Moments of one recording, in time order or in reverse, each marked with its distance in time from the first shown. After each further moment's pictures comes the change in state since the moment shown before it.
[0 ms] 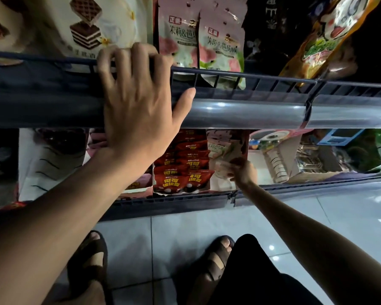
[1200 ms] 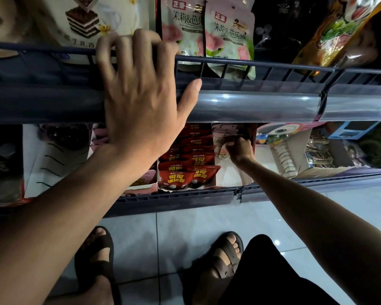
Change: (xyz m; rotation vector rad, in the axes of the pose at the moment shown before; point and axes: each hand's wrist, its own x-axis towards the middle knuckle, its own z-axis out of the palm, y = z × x) left_hand -0.001 -0.001 0.000 0.000 0.017 0.006; right_hand 0.055 -0.029 0.017 -0.413 -0.011 -0.192
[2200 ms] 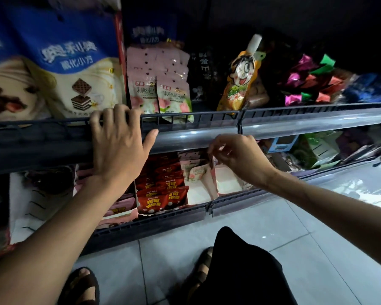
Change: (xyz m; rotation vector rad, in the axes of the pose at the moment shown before) left_hand 0.001 -0.004 -0.025 -0.052 -0.134 0.078; right_hand -0.166 -0.111 -0.236 0.041 0.058 -0.413
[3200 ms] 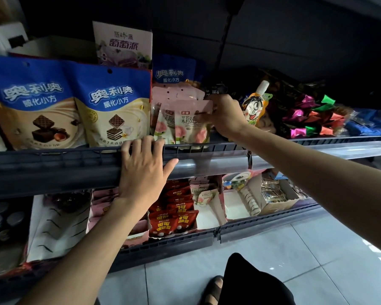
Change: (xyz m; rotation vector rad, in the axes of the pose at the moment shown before) left_hand 0.003 -0.008 0.001 0.010 -0.040 0.047; right_hand 0.137 -0.062 -0.036 0.051 0.211 0.111
